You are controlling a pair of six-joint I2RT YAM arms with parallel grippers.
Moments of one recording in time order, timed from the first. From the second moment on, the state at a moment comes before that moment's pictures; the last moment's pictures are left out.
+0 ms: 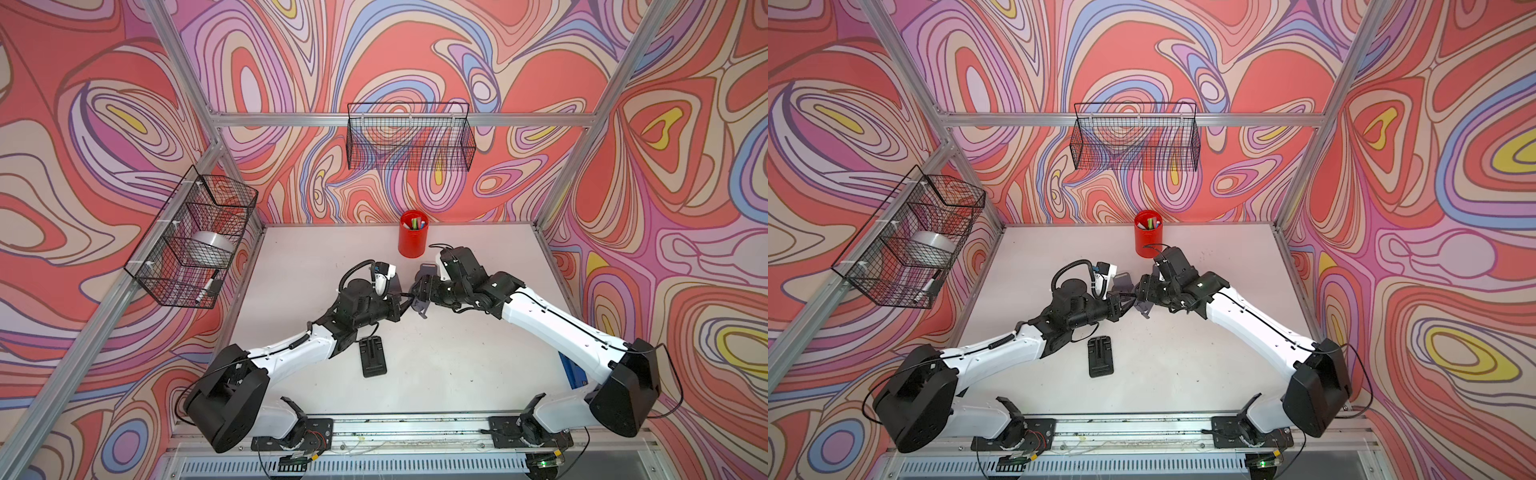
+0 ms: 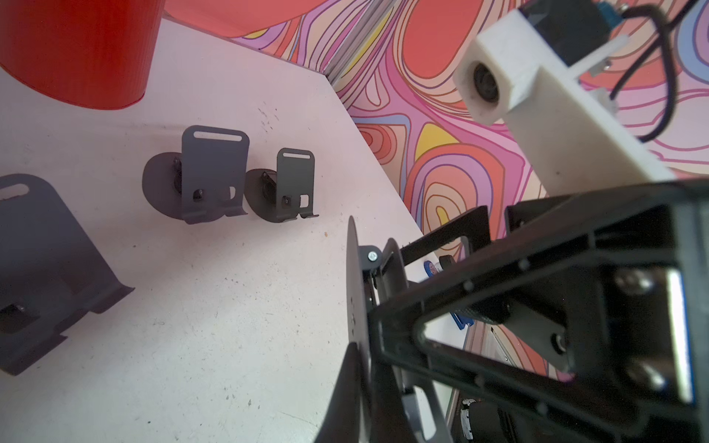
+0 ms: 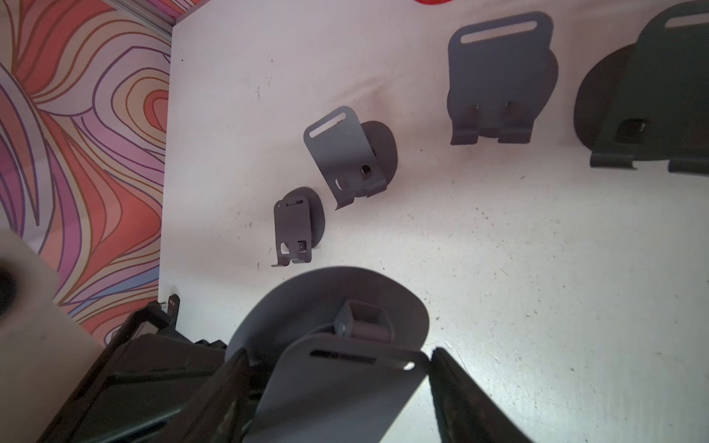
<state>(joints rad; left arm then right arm) -0.66 1.38 0.69 0.41 0.38 -0.68 0.66 1.43 1.22 -0.61 -0.11 0.76</state>
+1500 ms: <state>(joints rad) -0.65 1.52 0.59 0.89 0.35 -0.92 0.67 1.42 1.28 -0.69 -0.09 0.77</state>
